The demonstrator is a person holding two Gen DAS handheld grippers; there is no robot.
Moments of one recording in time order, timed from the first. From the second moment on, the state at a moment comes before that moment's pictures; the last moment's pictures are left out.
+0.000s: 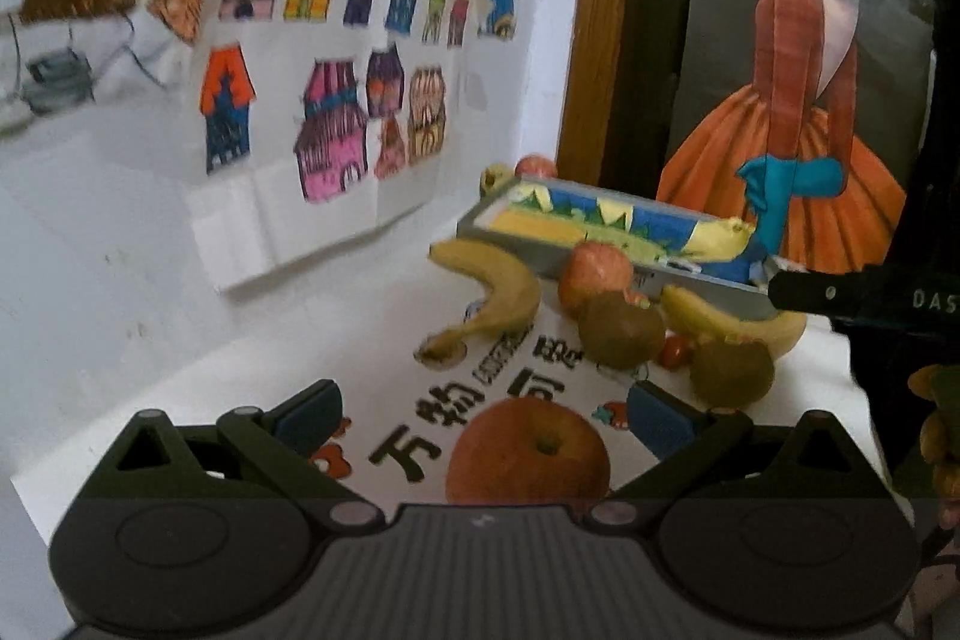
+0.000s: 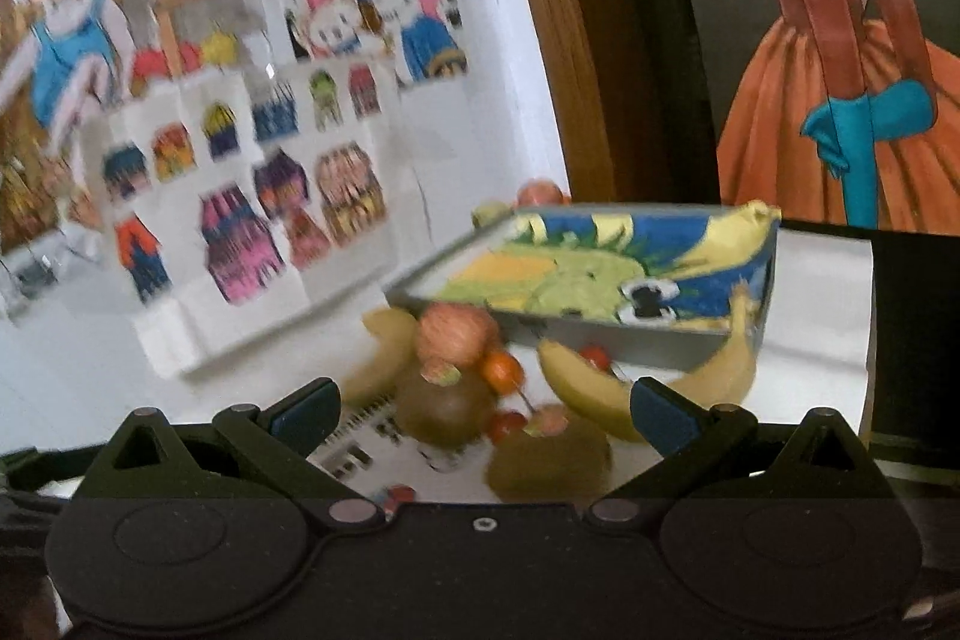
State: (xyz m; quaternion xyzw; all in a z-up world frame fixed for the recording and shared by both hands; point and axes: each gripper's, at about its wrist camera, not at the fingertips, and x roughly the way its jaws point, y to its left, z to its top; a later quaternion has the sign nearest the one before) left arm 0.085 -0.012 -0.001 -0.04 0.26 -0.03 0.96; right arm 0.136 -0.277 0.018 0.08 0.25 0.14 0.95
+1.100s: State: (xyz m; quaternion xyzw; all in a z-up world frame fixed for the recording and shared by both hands) left arm 0.131 -0.034 -0.043 -0.03 0.37 -0.04 0.93; right arm 0.205 -0.257 -0.051 0.02 0.36 0.15 0.92
